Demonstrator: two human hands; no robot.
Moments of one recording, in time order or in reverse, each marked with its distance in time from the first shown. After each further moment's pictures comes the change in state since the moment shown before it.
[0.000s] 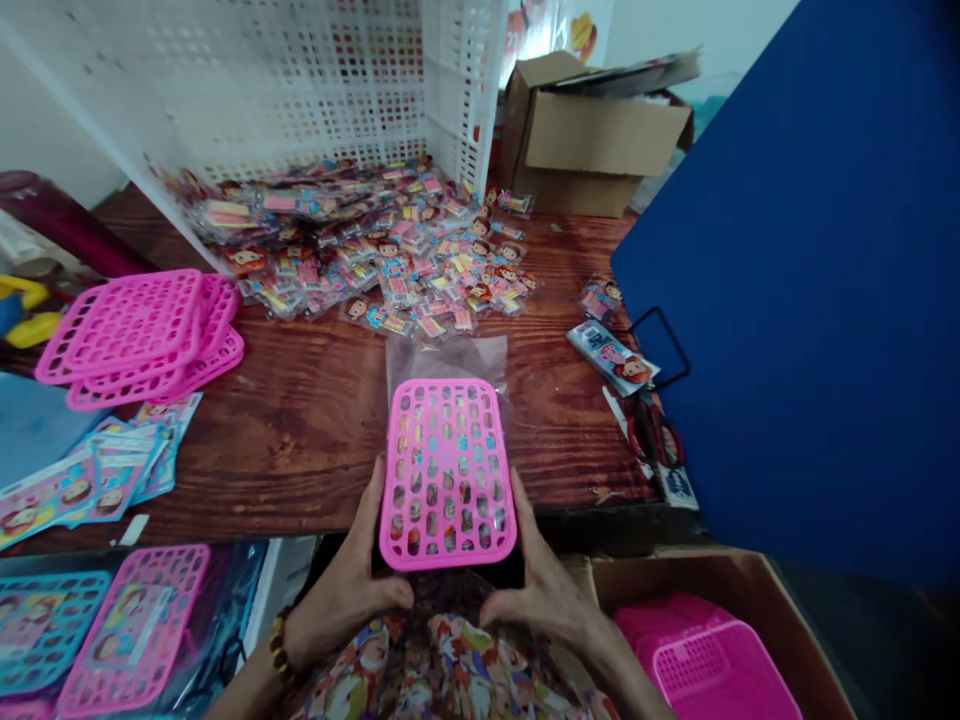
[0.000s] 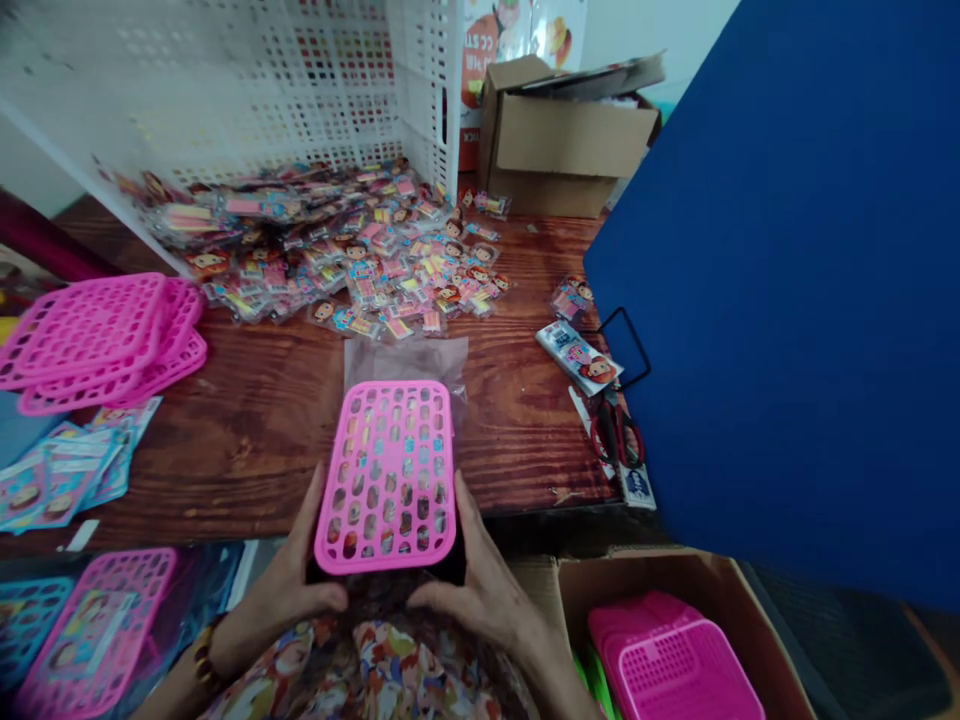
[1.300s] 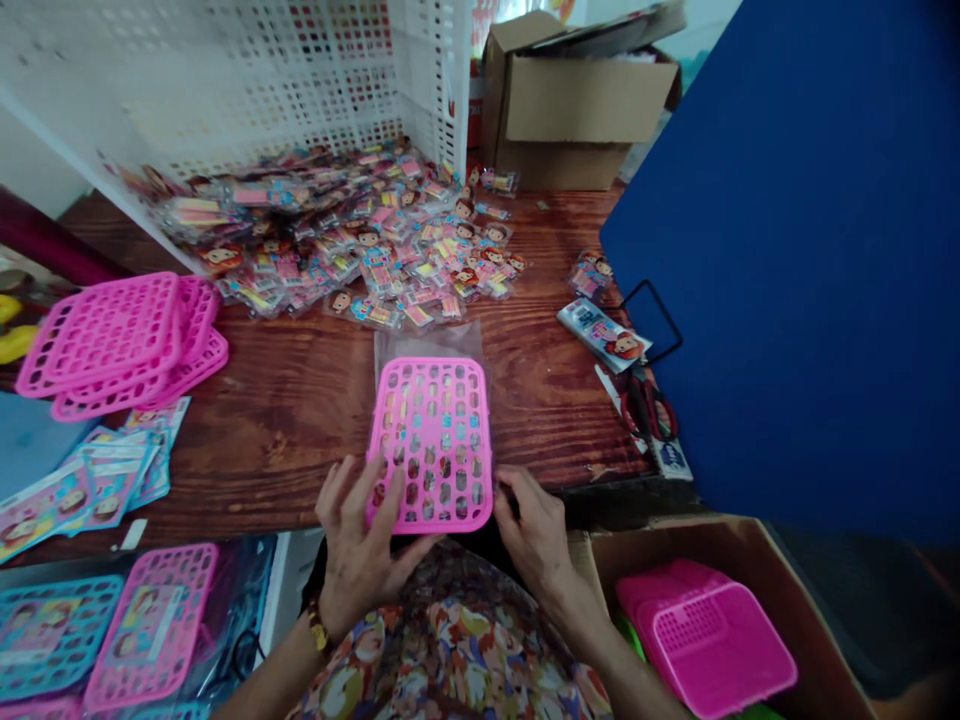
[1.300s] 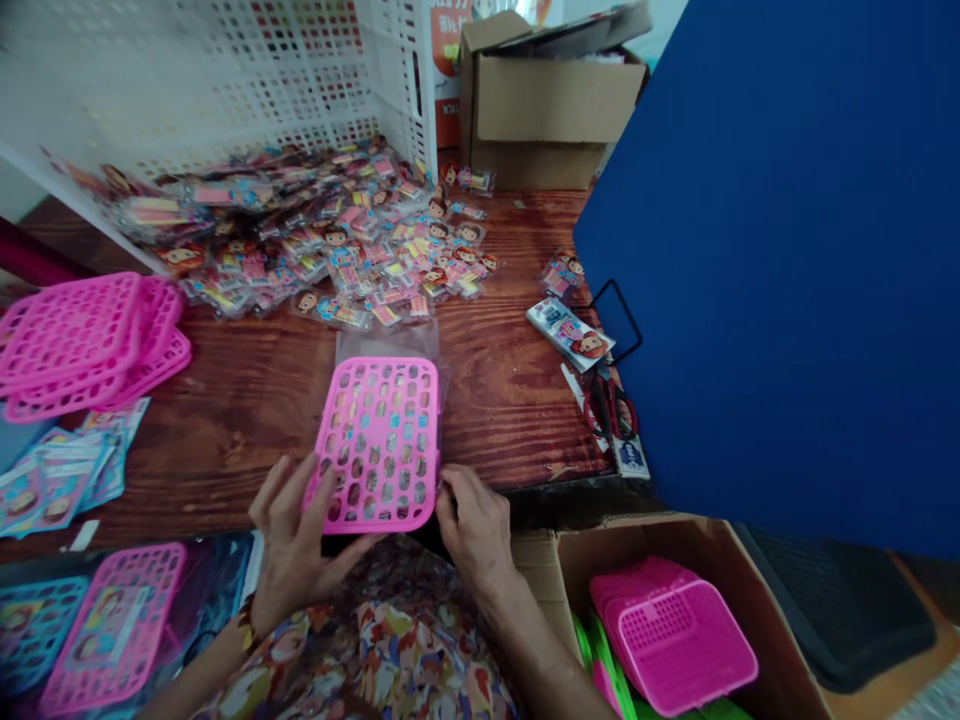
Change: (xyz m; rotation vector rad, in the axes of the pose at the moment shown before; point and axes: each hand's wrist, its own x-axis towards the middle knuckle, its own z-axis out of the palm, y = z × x) left_hand 0.010 0.004 0.019 0.927 0.449 0.613; right_hand 0.019 0.010 0.014 -0.581 0.470 -0.279
